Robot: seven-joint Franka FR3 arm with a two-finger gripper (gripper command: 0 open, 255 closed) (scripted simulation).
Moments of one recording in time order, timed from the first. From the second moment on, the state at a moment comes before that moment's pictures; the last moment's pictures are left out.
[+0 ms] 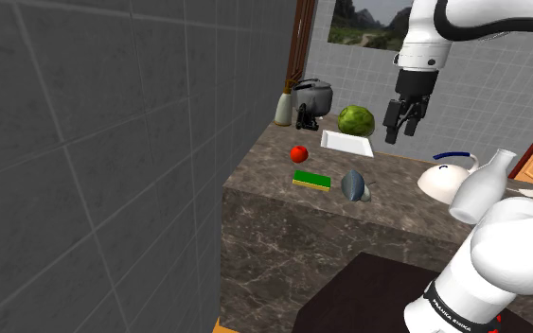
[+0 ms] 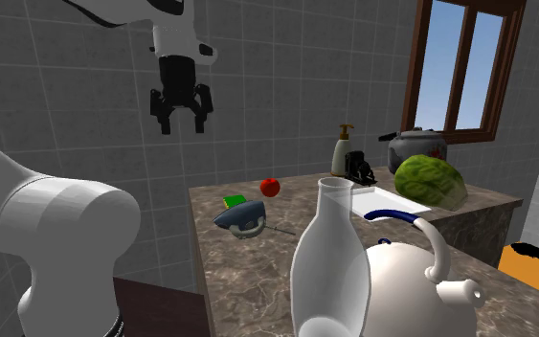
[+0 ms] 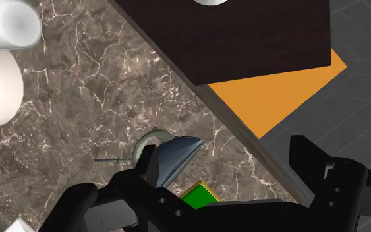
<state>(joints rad) -0.02 -0.81 -0.04 -2.38 -0.09 1.47 0.03</state>
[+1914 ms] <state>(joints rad) 0.02 0.08 -0.22 -2.02 -0.08 2.19 -0.39</state>
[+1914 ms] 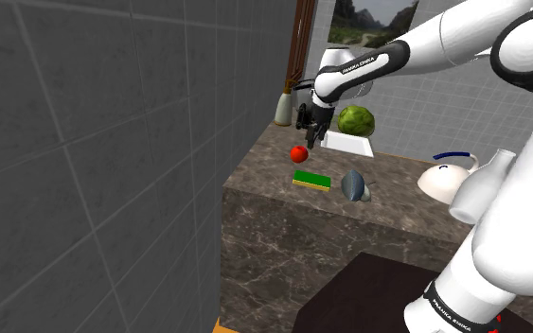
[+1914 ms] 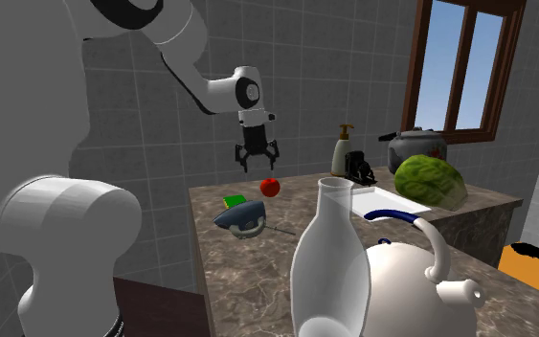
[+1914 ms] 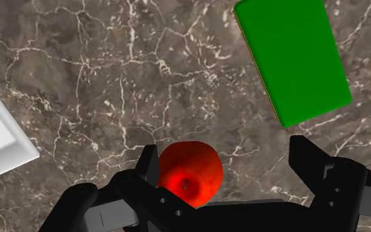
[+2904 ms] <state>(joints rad) -0.02 0.43 -0.19 -1.74 0.01 2.30 -0.51</state>
